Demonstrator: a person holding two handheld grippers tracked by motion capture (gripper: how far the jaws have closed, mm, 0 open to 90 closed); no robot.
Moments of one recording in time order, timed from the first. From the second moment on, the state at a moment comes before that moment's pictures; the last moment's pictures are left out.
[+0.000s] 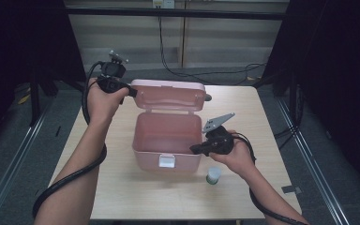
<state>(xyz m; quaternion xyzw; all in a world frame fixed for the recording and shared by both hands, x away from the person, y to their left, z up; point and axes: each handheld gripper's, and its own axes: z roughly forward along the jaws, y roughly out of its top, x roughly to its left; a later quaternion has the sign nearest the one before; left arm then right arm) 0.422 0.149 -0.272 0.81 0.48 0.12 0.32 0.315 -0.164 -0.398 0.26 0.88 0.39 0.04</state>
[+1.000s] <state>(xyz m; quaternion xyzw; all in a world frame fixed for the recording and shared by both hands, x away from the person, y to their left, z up) 0.455 0.136 -0.266 0.81 0.50 0.12 0.29 0.317 -0.162 -0.404 0.26 0.88 0.39 0.03</state>
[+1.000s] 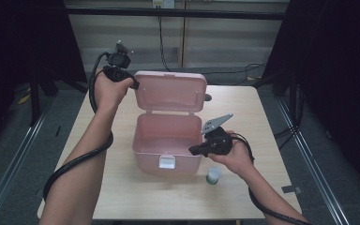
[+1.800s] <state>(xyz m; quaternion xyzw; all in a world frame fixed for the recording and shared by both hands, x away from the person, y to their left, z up) 0.479 0.134 -0.268 0.81 0.50 0.11 0.28 0.318 -0.162 -0.403 0.25 0.89 0.38 0.03</state>
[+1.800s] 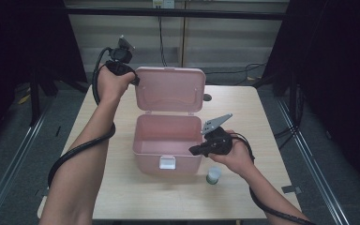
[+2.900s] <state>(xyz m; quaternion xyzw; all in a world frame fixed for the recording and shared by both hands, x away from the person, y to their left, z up) 0.510 0.130 -0.280 0.81 0.51 0.11 0.27 0.319 -0.163 -0.404 0.25 0.89 0.39 0.03</state>
